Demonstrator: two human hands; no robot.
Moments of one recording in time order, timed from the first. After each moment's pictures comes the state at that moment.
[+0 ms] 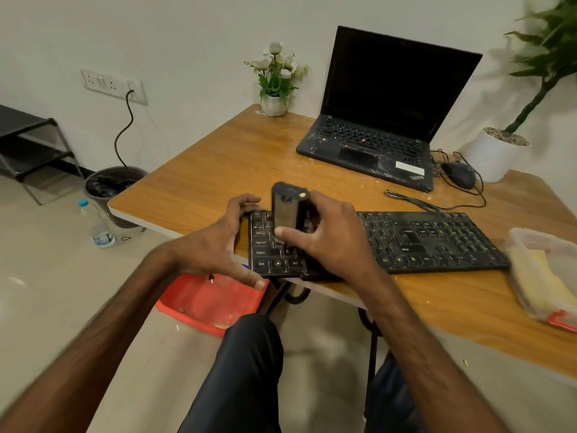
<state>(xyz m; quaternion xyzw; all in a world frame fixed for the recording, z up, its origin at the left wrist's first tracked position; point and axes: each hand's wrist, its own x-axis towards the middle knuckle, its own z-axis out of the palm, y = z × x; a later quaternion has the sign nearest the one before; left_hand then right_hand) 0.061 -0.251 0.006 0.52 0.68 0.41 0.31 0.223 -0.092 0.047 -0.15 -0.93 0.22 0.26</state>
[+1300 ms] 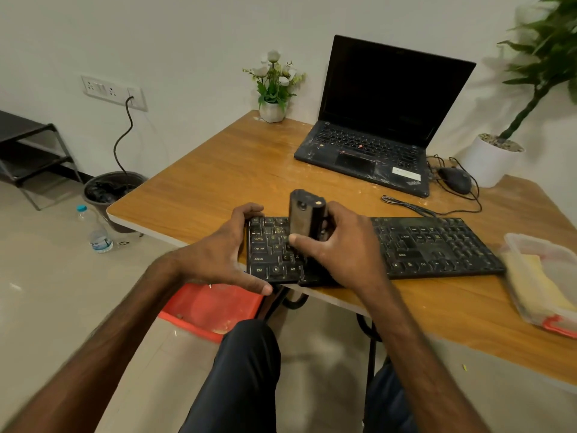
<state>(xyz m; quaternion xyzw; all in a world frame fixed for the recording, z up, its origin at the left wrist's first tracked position) 0.071 -0.245 0.006 0.53 0.69 0.40 0.30 0.242 -0.088 0.049 -0.26 -0.90 0.24 0.25</state>
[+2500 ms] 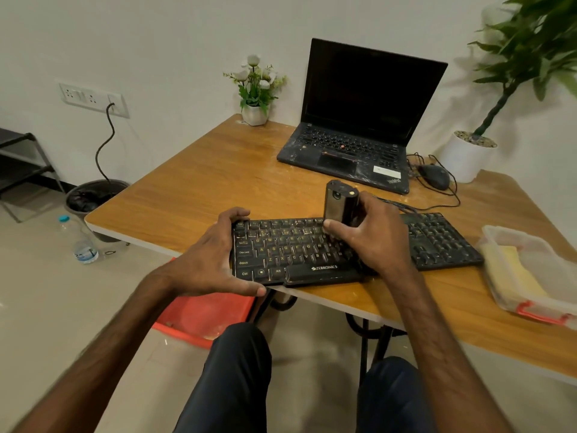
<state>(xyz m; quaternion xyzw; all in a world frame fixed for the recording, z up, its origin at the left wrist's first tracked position) 0.080 -0.239 -0.005 0.54 0.73 0.37 0.19 0.273 -0.029 0.056 -0.32 -0.89 0.18 0.26</state>
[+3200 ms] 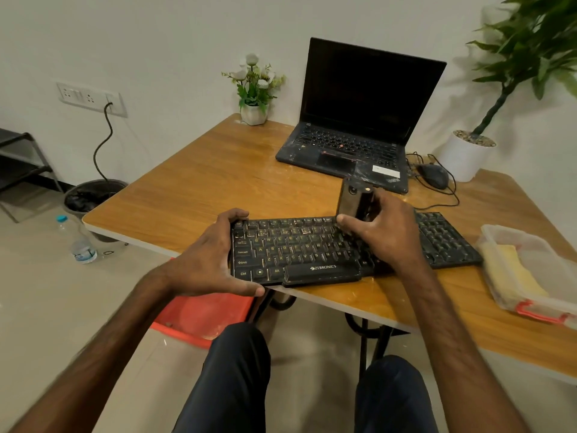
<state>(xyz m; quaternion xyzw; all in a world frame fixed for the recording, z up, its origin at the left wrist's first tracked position) 0.081 -0.238 -0.004 0.54 0.74 0.36 0.18 0.280 -0.001 0.052 -0.33 -0.87 0.21 0.29</state>
